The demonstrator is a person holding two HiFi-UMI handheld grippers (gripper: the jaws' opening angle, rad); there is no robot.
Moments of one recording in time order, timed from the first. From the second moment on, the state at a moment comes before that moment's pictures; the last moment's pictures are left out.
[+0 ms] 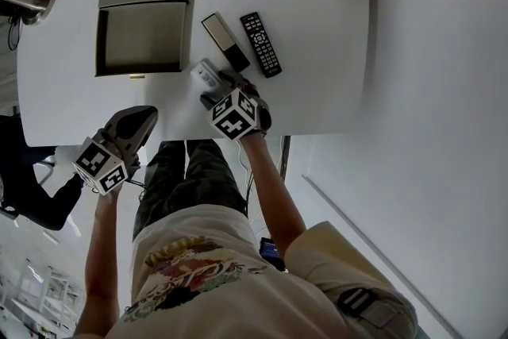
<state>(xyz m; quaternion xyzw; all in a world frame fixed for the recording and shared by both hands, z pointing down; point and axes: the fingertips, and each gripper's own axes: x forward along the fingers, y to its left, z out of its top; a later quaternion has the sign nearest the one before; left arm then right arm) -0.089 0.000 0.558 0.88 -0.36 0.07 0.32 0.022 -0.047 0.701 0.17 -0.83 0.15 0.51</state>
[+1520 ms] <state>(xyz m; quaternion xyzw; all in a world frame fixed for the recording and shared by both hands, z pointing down) -0.068 0.007 0.526 0.86 -0.40 0.06 0.30 0.026 -0.055 0.694 0.22 -0.84 0.22 0.44</state>
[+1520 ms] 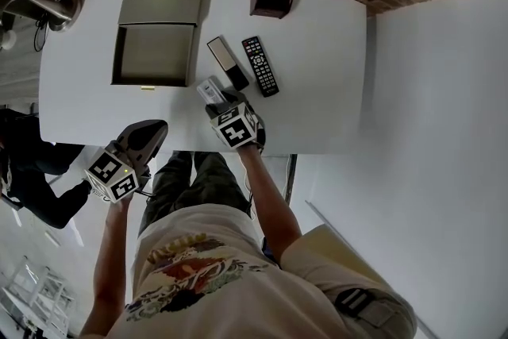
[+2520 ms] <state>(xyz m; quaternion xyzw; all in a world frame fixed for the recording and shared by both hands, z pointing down) -0.057 -0.030 0.498 0.86 -0.43 0.05 0.27 0.041 -0.078 0.644 0.21 -0.86 0.20 0.41</state>
